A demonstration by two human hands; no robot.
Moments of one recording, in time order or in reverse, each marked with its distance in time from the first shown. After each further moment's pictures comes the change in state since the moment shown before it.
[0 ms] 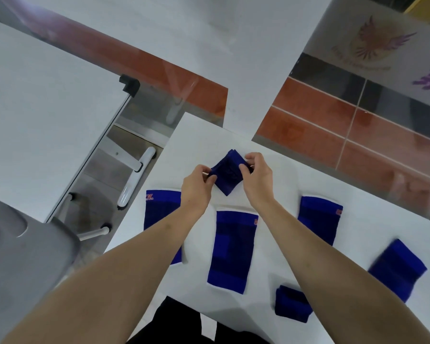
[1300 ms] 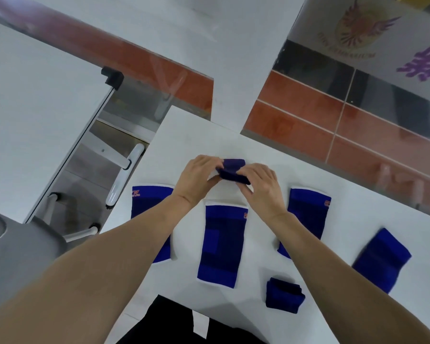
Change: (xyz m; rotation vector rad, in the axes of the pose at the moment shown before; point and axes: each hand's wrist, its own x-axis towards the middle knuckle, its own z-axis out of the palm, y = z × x) left_hand 0.007 0.009 0.006 0.339 -0.059 0.782; right_hand -0.025 0.053 -0.045 -0.498 0.031 -0.679
